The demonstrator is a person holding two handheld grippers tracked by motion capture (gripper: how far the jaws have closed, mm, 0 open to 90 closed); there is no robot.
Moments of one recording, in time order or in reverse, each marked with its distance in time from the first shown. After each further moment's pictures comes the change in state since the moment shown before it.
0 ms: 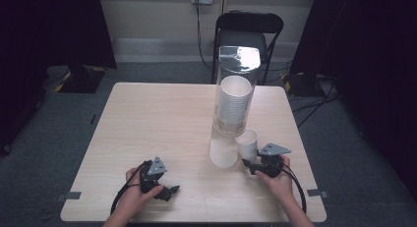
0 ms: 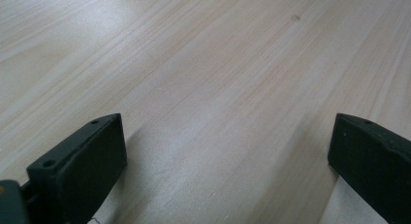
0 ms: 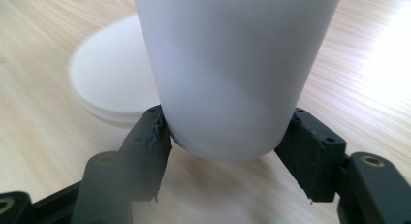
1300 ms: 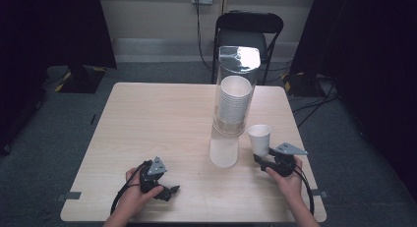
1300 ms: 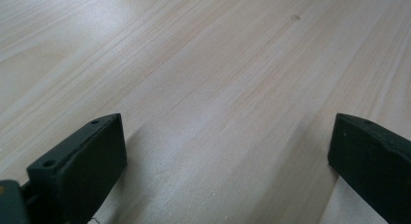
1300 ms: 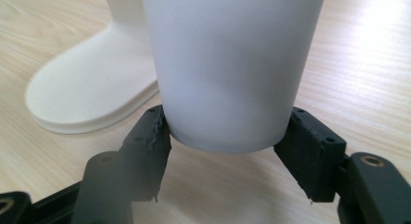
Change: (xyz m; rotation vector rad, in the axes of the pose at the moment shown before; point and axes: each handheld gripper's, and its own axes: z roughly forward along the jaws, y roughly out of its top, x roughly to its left) left arm 0.000 0.000 0.001 -0.010 -0.007 -0.002; right arm -0.024 -0.015 -0.020 -0.104 -0.055 0.143
